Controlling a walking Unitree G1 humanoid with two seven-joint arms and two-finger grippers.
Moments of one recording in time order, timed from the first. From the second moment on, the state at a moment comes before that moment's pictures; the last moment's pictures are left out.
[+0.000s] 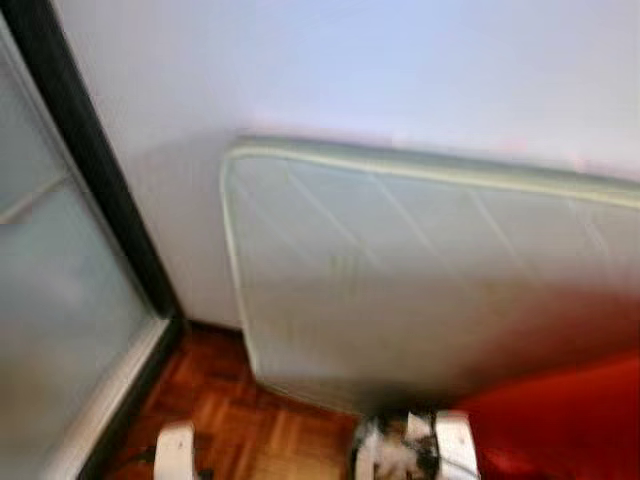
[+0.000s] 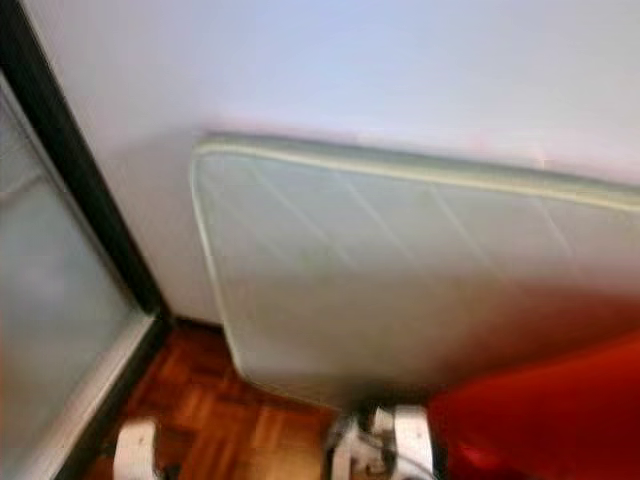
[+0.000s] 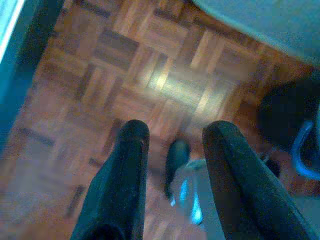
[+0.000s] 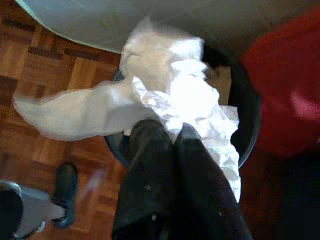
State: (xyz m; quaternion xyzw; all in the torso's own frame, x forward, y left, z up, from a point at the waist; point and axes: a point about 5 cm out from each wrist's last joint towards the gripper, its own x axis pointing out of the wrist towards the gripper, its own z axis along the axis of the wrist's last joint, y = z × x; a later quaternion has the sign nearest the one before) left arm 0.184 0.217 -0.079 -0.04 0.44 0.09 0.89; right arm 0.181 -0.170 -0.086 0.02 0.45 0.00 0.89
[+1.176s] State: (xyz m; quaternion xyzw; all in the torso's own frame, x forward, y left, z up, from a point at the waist) left arm 0.198 0.214 -0.071 -0.04 0.40 0.08 0.91; right arm 0.182 -0.168 -0.083 0.04 0.41 0.03 0.91
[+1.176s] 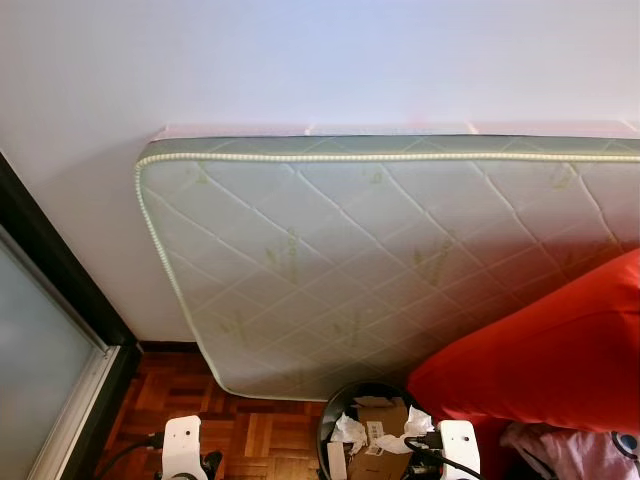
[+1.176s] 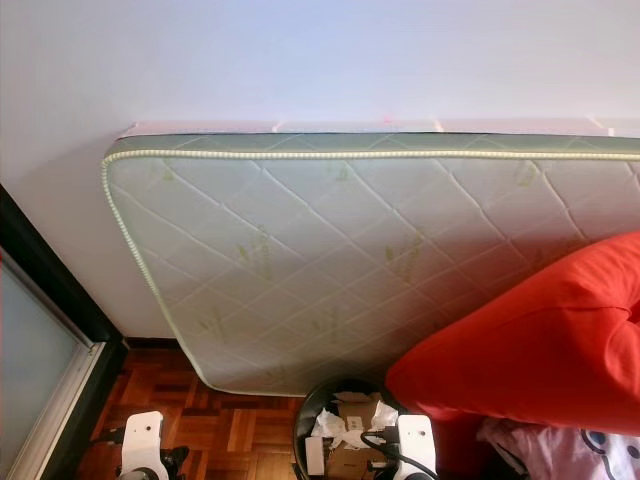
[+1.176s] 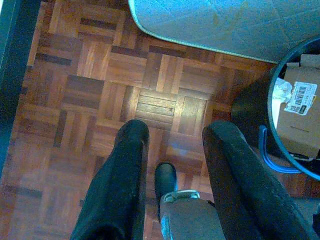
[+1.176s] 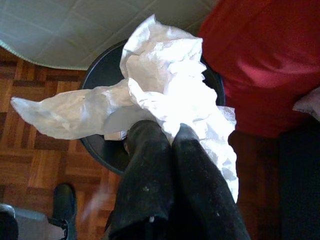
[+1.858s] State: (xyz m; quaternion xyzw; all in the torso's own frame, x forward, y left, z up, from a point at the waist) left arm 0.288 0.203 -0.008 -0.03 0.28 0.05 0.96; right arm 0.262 -0.166 -0.031 0.05 0.28 0.01 0.96
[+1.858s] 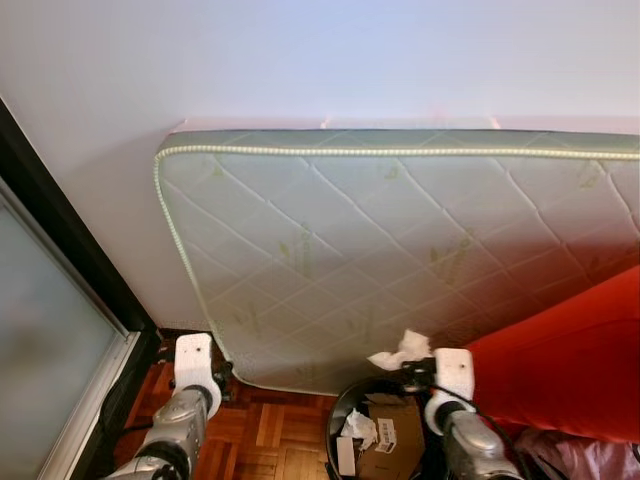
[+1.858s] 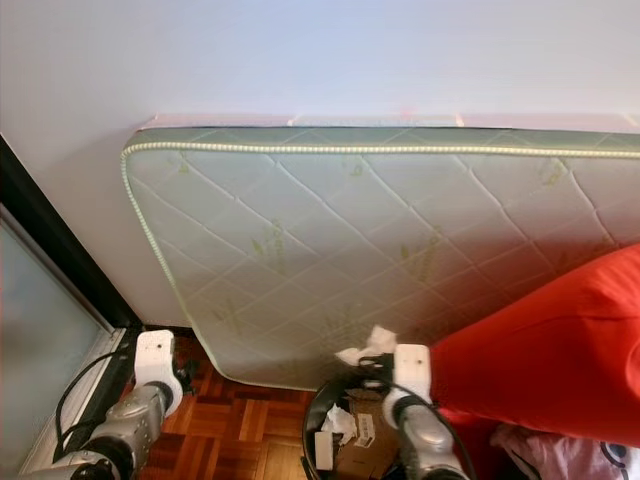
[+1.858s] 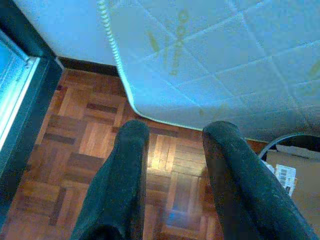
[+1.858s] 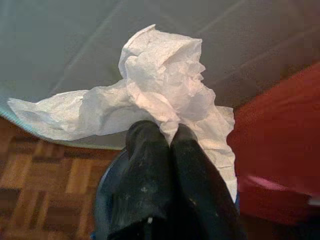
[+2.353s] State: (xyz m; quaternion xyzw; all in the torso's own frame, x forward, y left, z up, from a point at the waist) left arm 0.244 0.213 -0.041 -0.03 0.32 0.06 0.94; right arm 0.239 -0.187 -0.048 0.05 0.33 -0.04 0.94
